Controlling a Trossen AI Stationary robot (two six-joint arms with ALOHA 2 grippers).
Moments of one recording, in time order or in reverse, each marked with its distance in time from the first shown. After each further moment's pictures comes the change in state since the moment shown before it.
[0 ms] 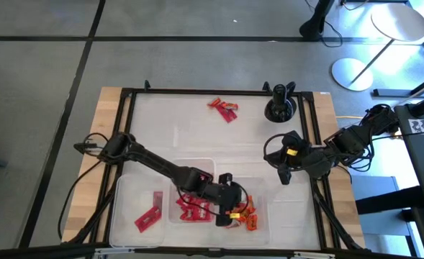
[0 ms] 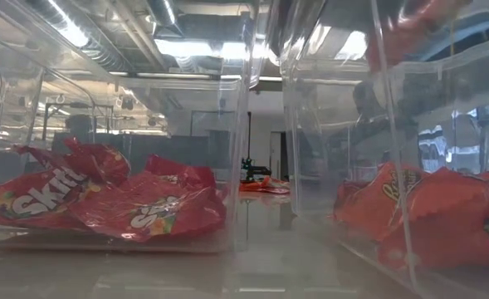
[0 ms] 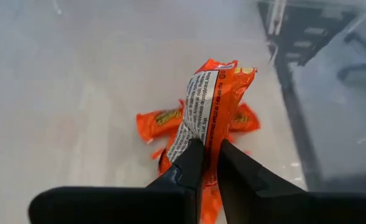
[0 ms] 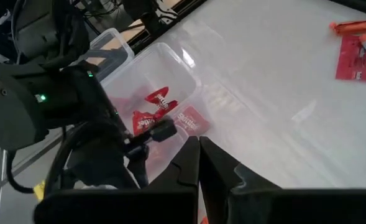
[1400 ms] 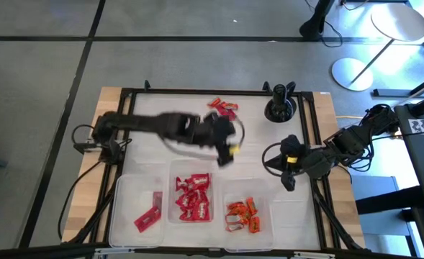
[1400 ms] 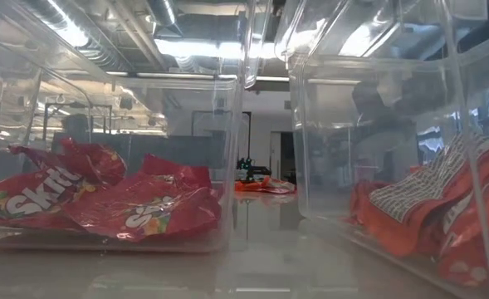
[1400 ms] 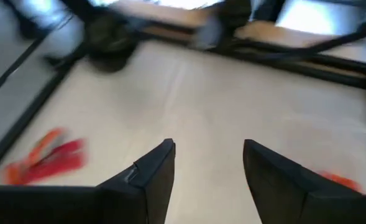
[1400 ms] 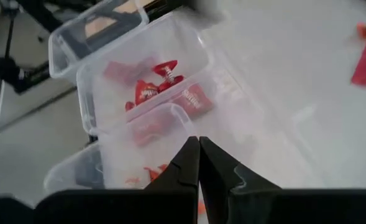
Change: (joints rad) left arm 0.250 -0.208 0.309 -0.482 -0.203 0.039; right arm 0.001 0.001 0.001 -0.016 -0.107 -0.155
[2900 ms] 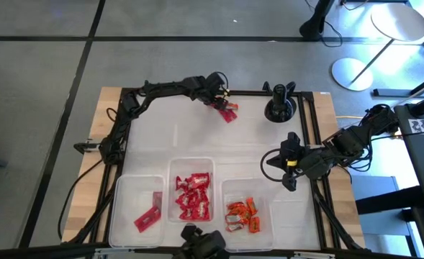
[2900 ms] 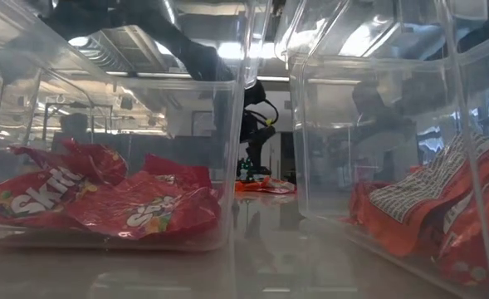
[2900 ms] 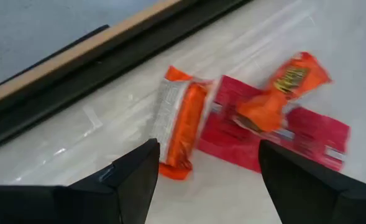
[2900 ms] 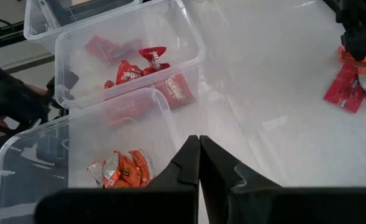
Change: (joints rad) left arm 0.698 0.334 -0.277 0.260 0.247 -0.136; right arm -0.001 0.000 -0.007 -0.055 0.011 -0.168
